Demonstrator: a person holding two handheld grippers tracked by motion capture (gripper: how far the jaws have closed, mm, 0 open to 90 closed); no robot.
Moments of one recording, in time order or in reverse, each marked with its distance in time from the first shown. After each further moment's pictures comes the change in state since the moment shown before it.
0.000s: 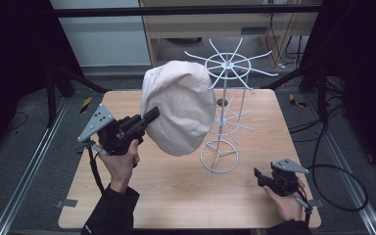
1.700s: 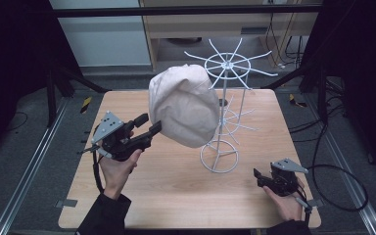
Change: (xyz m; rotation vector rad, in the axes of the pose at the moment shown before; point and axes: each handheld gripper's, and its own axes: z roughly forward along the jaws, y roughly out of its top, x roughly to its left) left arm 0.012 -0.022 -0.006 0.163 0.126 0.047; right arm 0.000 -0.001 0.001 0.016 0.003 0.001
